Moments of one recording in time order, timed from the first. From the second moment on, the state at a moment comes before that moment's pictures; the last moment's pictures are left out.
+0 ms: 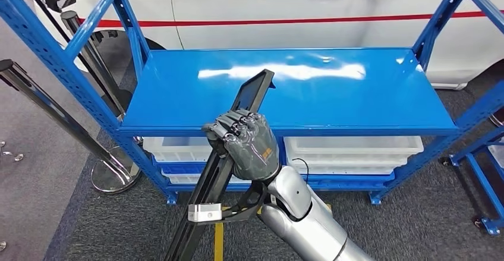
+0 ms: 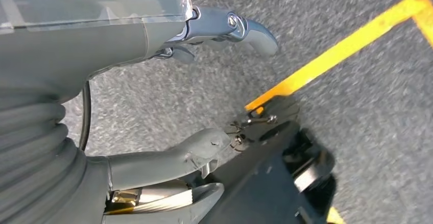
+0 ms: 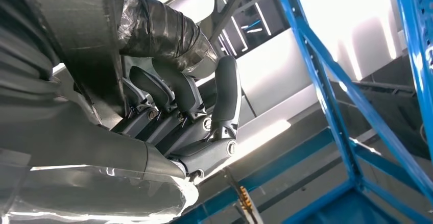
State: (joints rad) left arm -0.13 -0.07 -0.08 -0.20 -0.41 0.01 -0.28; right arm -0.47 0.14 0.72 -1.46 1.06 -0.70 -0.19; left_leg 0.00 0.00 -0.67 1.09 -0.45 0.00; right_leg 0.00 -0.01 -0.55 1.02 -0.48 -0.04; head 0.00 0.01
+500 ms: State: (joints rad) left arm -0.13 -0.07 -0.07 -0.20 -0.42 0.00 -0.27; right arm -0.48 0.15 0.72 -1.44 1.06 -0.70 -0.19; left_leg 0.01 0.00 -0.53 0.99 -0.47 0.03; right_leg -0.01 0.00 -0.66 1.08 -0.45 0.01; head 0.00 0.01
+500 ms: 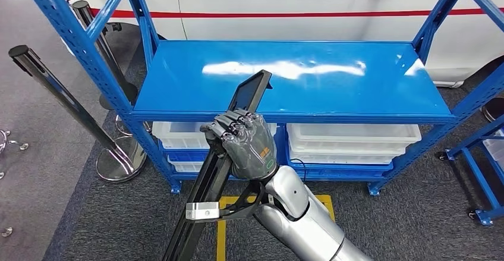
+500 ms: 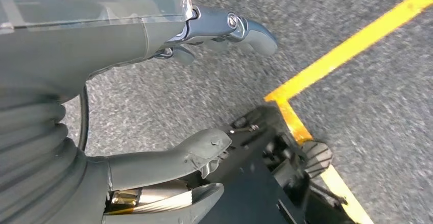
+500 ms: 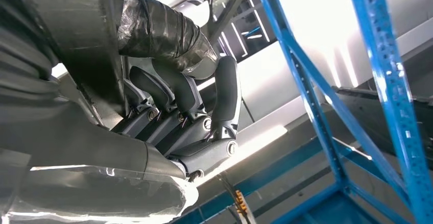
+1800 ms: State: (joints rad) left arm -0.13 -0.06 -0.06 -0.20 -0.44 0.00 -0.26; right arm -0.50 0.16 0.73 -1.40 1.06 -0.70 -0.19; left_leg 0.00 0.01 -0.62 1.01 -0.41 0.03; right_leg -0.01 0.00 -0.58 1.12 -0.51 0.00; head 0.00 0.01
